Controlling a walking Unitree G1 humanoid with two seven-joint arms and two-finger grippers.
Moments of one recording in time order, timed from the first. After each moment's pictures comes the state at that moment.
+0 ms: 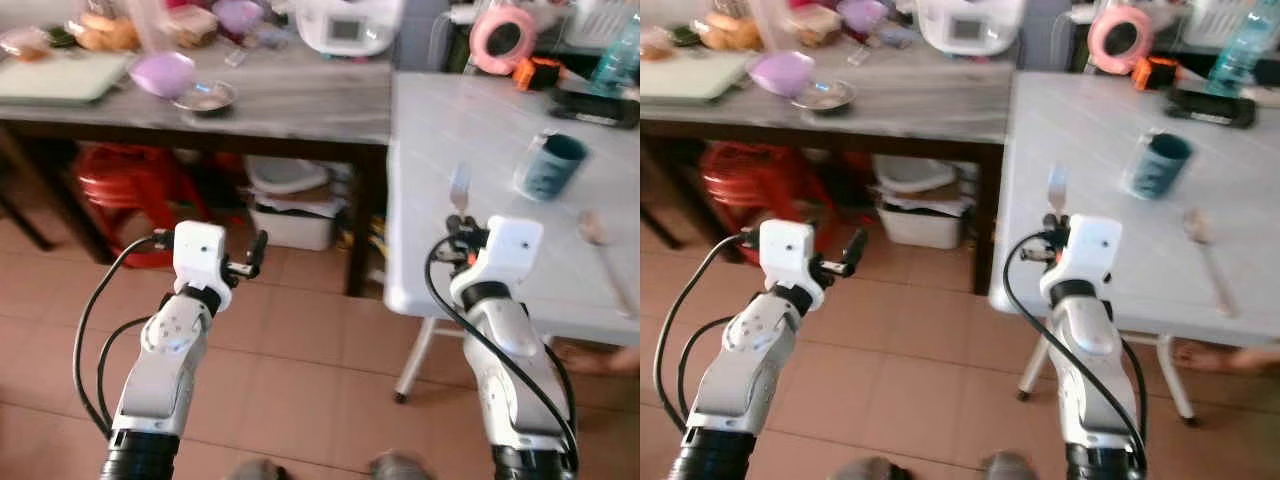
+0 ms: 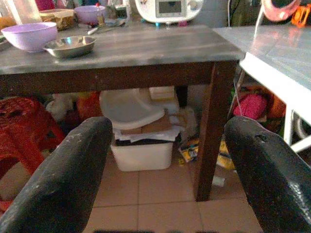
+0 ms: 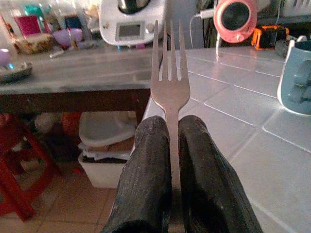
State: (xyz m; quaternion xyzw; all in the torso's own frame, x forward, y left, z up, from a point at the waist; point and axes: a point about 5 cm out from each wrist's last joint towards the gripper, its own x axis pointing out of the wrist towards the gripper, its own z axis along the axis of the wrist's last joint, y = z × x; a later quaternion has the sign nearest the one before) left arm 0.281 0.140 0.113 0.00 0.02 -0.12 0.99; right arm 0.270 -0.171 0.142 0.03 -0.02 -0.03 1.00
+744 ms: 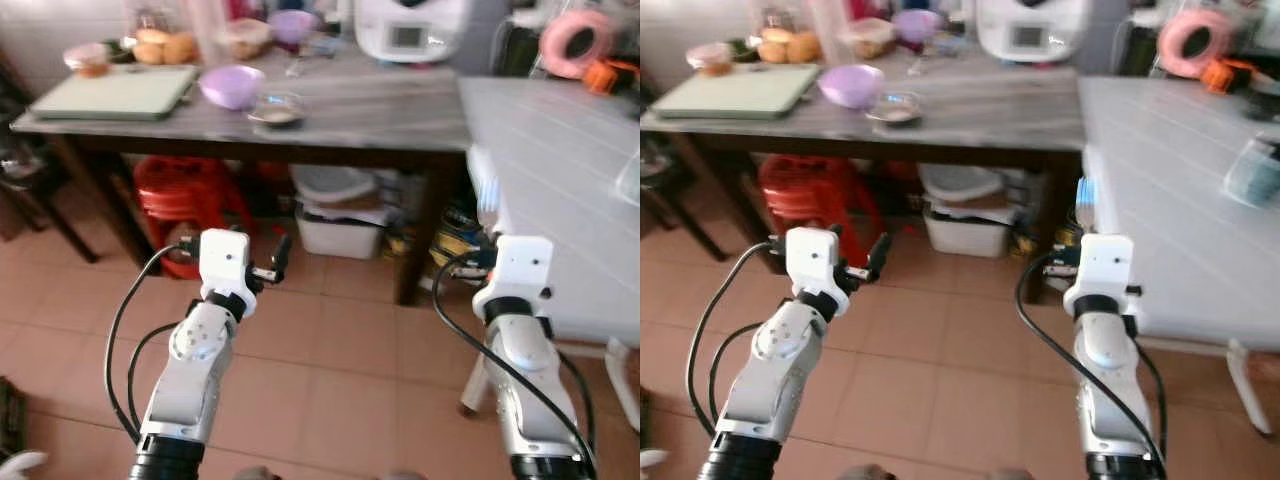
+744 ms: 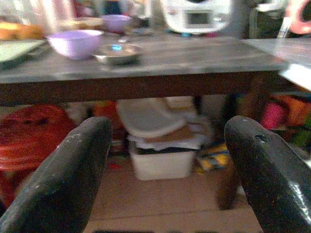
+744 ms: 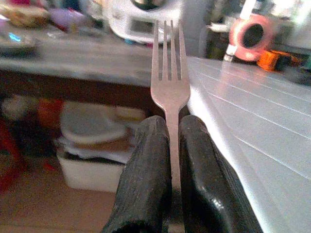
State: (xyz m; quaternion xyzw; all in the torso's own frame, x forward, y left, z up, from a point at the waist) left arm 0.279 0.123 0.110 -0.01 0.00 -0.13 0.99; right arm 0.267 -0.190 0.122 -0.07 -0.01 -0.08 0.99
